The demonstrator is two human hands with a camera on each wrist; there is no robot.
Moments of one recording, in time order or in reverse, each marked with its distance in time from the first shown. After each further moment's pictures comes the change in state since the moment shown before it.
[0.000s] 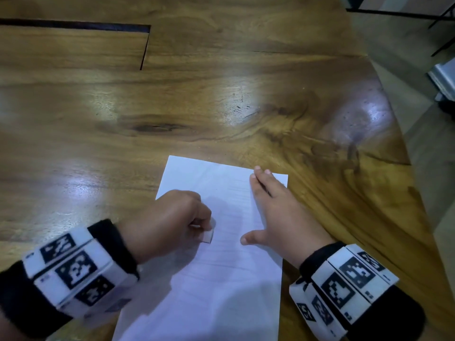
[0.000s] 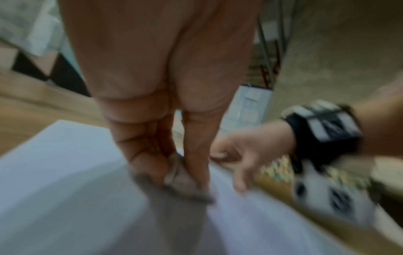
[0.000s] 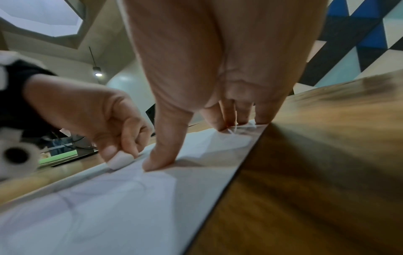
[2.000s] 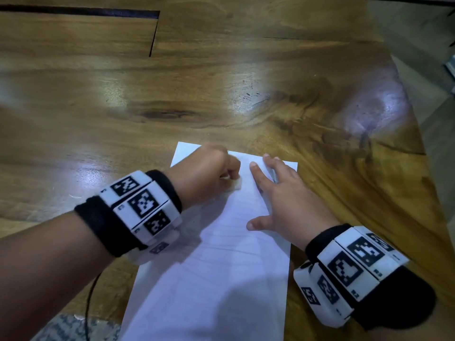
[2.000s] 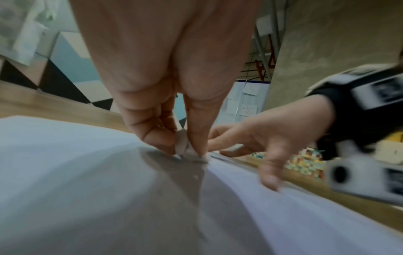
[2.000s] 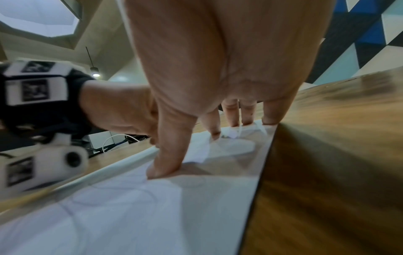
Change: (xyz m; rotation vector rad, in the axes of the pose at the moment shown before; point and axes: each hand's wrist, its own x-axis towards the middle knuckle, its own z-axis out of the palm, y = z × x) left_hand 0.041 0.015 -0.014 0.012 0.199 0.047; right_hand 0.003 -0.003 0.000 -0.070 -0.025 0.034
